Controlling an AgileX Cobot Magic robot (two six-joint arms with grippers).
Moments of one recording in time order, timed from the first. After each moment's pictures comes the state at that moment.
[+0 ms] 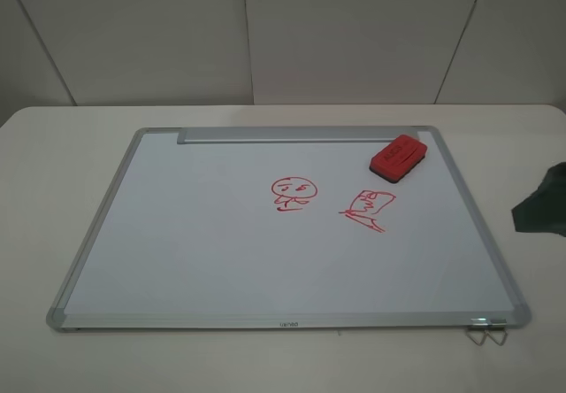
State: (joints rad) left arm 0.01 -0.01 -0.50 0.02 1.07 -0.02; right arm 0.22 0.90 -0.64 -0.04 0.98 0.17
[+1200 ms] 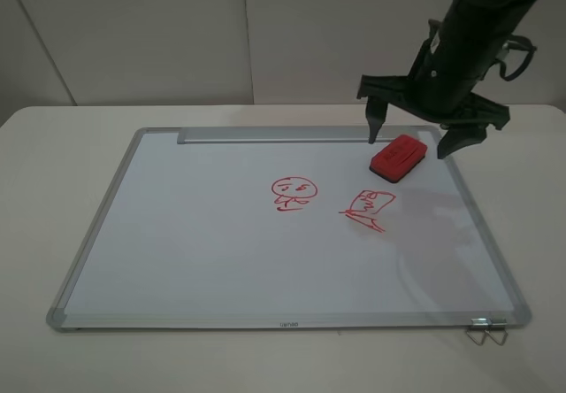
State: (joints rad) left arm 0.01 -0.01 -0.50 0.02 1.07 -0.02; right arm 0.36 1.79 -1.27 -0.12 0.92 0.72
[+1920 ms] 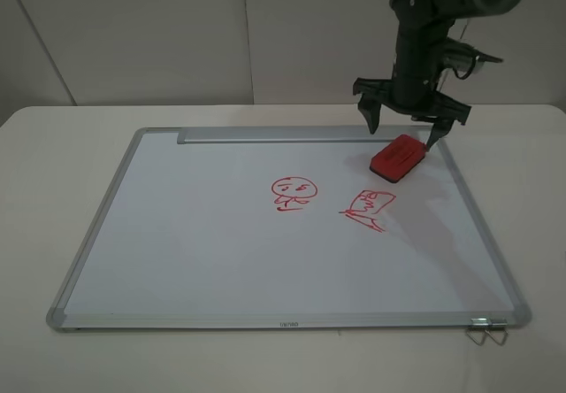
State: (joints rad) left arm 0.01 -0.01 -0.50 0.02 1.07 -0.02; right arm 0.30 2.18 -1.67 -0.26 1.07 1.02
